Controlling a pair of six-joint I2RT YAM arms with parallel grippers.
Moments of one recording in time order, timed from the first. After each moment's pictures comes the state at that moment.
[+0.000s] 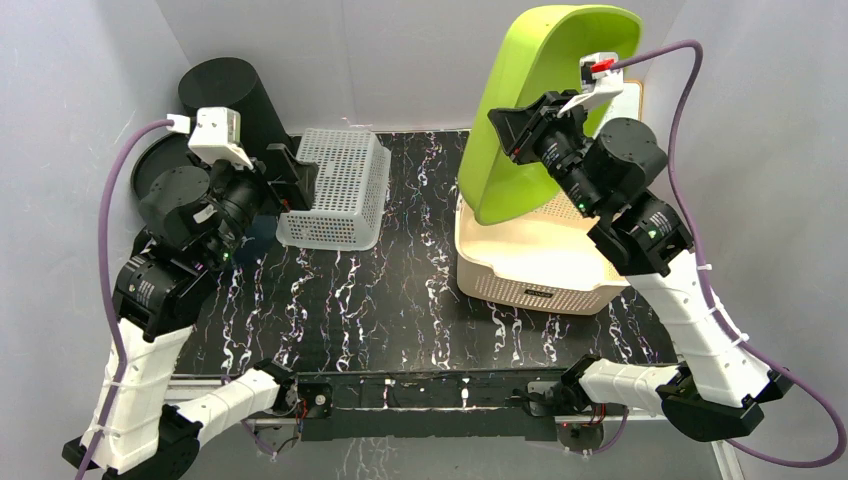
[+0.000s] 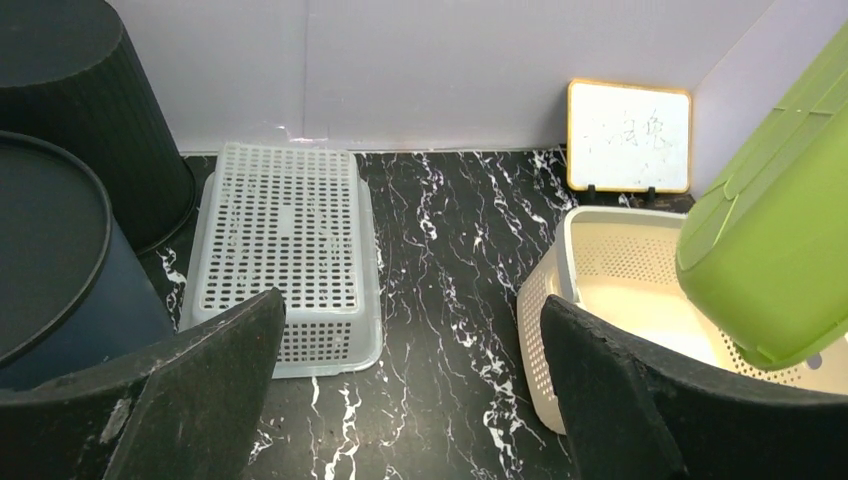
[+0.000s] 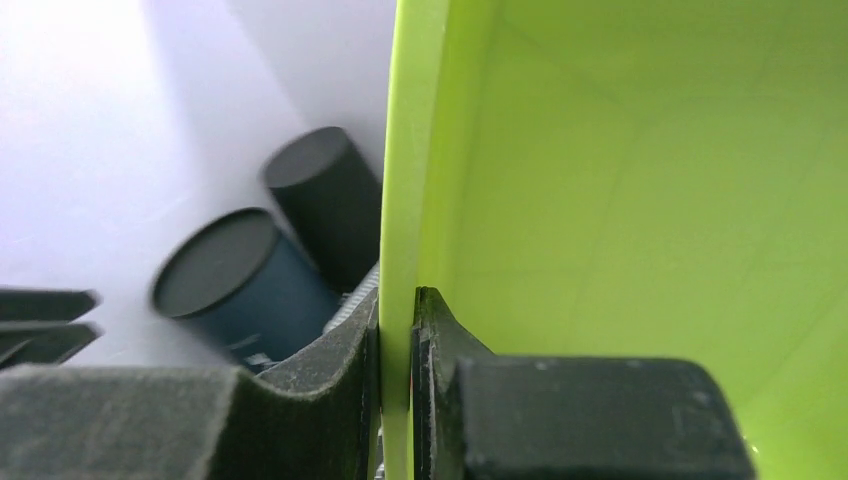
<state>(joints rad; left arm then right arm) -0.51 0.95 1.61 -0.79 -0.26 -0.24 0.64 1.15 1.64 -0.38 0.22 0.33</state>
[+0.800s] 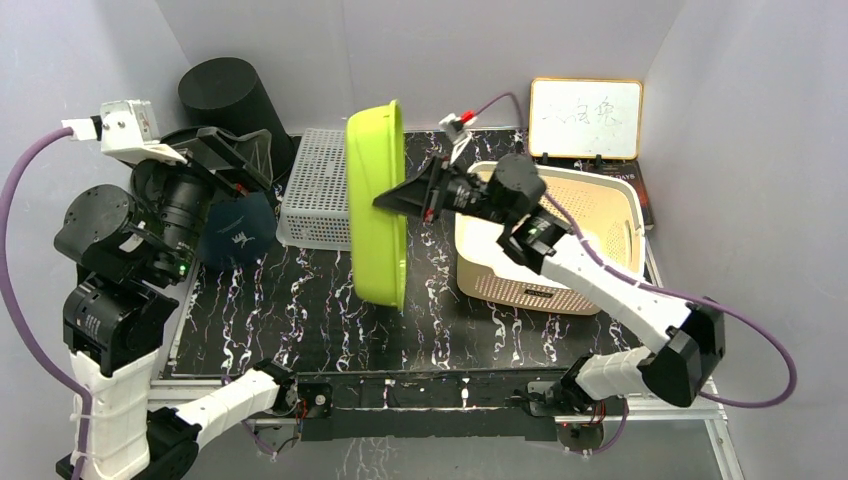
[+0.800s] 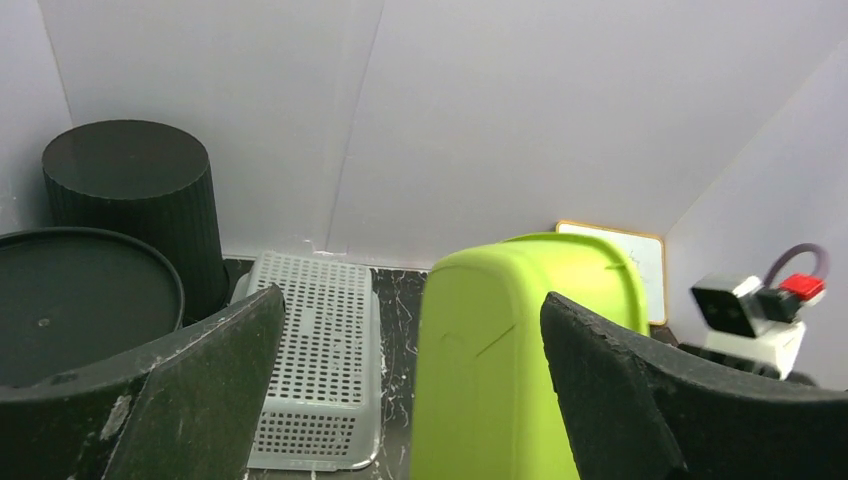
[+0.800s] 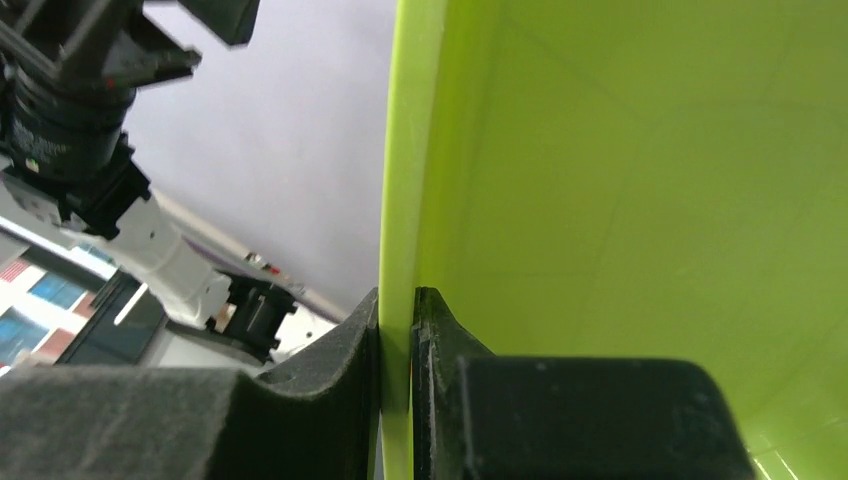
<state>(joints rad) -0.51 0.94 1.81 -0.73 -0.38 -0.22 0.73 1.31 1.24 0.29 -0.55 0.86</state>
